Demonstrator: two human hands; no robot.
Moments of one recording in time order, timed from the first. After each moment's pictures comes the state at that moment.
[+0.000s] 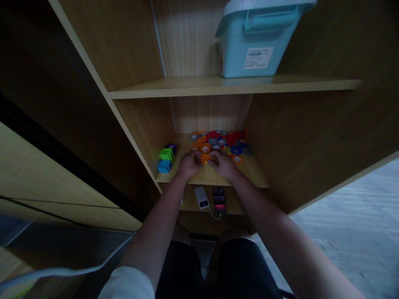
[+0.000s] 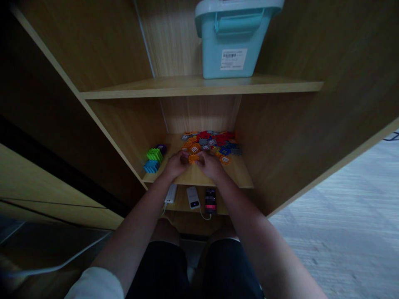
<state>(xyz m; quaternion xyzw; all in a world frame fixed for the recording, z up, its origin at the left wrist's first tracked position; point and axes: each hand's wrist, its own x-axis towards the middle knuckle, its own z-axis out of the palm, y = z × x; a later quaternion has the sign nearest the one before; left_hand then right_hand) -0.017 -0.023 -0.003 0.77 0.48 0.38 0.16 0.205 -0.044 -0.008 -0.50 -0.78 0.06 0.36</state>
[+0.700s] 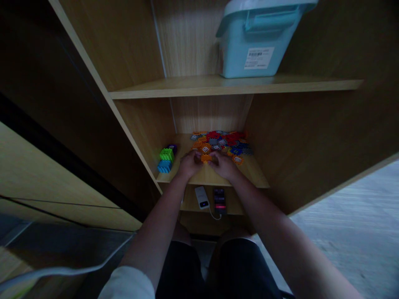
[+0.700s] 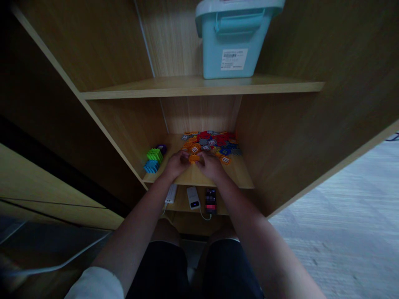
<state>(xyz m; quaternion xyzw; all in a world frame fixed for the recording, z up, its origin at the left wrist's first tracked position) -0.016 -0.022 -0.003 0.76 0.48 0.40 0.18 0.204 -0.047 -0.006 -0.51 -0.79 0.05 0.35</state>
